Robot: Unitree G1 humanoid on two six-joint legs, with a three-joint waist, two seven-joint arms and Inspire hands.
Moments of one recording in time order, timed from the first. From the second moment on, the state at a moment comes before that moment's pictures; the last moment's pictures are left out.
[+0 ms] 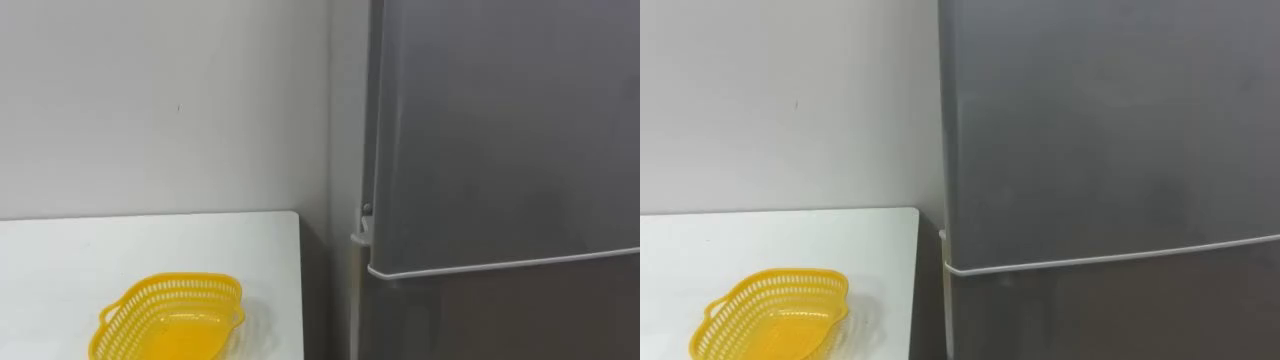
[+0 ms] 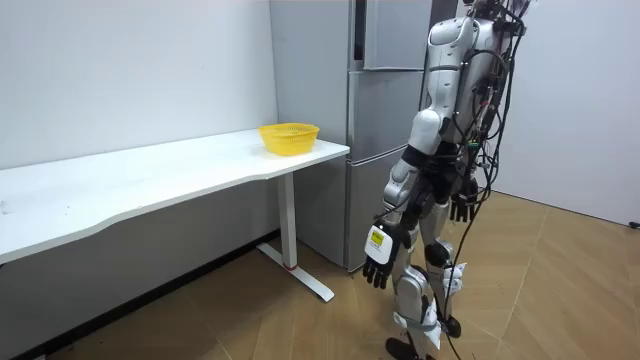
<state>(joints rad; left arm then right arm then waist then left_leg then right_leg) 0.20 0.20 0.08 1.14 0.28 0.23 -0.09 0.15 -0.20 -0.04 1.29 -0.39 0.21 0.08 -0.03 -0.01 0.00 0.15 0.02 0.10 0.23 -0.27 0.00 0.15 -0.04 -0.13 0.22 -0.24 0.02</state>
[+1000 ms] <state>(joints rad) 0.24 0.17 0.20 1.12 0.05 0.23 0.11 0.16 -0.20 -0.06 1.30 -0.38 0.21 0.03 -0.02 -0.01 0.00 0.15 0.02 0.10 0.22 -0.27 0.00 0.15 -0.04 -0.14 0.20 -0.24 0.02</state>
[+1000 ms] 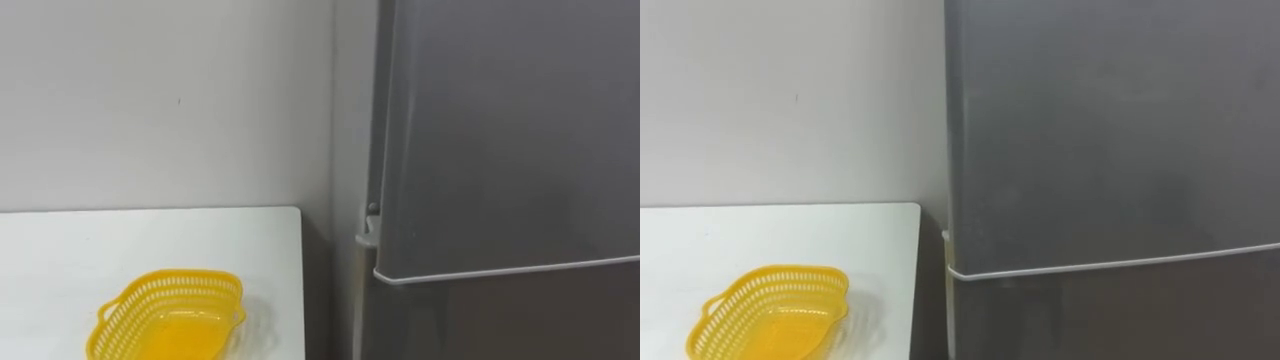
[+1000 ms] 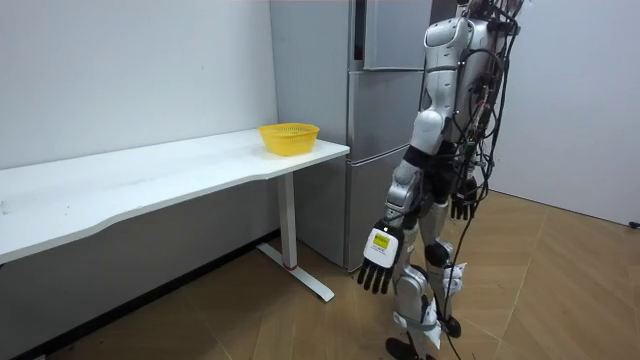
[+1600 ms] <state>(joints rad) 0.25 0.15 0.35 1.03 -0.91 0.16 0.32 0.16 -0.20 -0.09 1.32 -0.32 0.24 0.03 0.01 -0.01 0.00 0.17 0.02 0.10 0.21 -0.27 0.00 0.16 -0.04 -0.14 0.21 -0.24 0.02</state>
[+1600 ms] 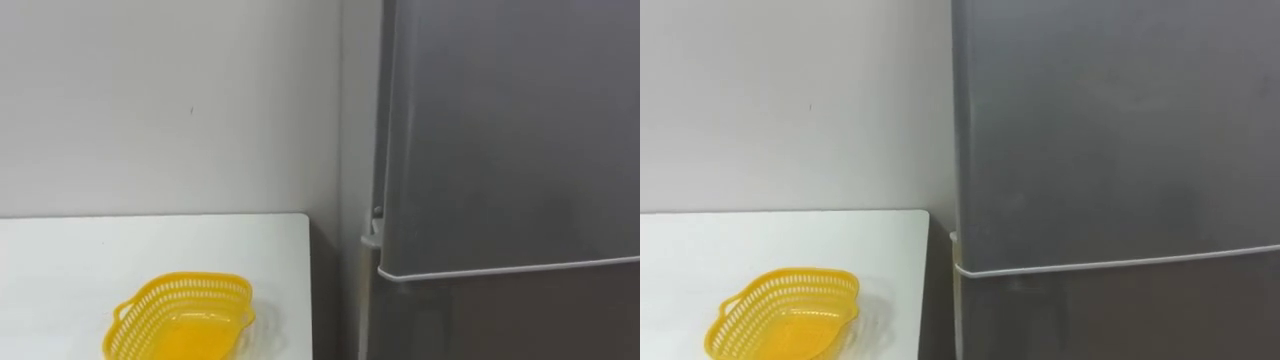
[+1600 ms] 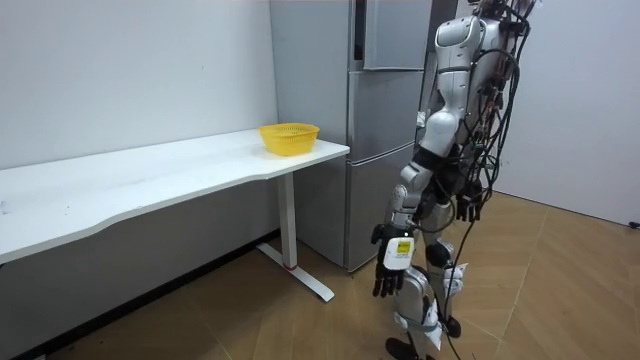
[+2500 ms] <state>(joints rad) 0.21 0.16 0.44 0.05 -0.61 -0.14 0.87 0.20 -0.20 -0.10 1.21 -0.38 0.10 -0.01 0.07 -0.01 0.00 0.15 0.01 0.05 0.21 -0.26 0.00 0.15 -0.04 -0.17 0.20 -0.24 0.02</state>
